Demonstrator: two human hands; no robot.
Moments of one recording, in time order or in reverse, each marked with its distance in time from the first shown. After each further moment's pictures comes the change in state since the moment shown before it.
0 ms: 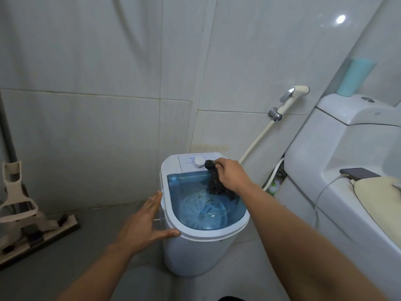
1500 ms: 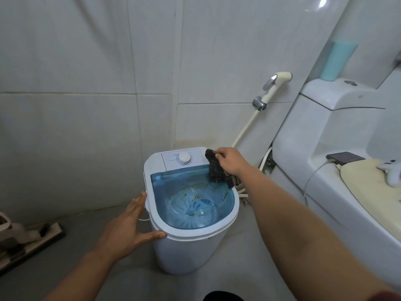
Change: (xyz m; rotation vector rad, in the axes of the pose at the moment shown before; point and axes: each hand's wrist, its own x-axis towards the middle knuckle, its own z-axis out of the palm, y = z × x) left_hand 0.002 0.002 -0.003 0.057 0.002 0.028; right_hand 0.034 0.058 -0.020 0.154 -0.090 0.170
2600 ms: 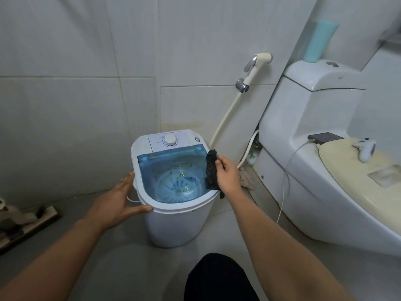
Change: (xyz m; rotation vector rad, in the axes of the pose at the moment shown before) left_hand 0.001 0.012 -0.008 0.084 -0.064 -0.014; right_hand -0.119 0.039 0.042 0.516 0.318 0.133
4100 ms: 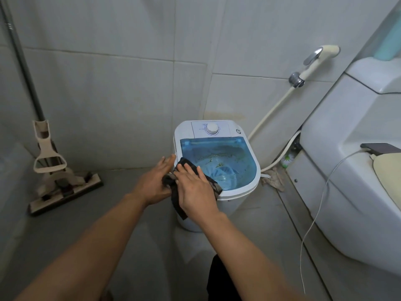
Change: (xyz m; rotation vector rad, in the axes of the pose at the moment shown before) left_hand 0.000 -0.029 0.016 -0.069 0.019 0.047; right_hand -0.129 -0.048 0.141 -0.563 -0.288 -0.730
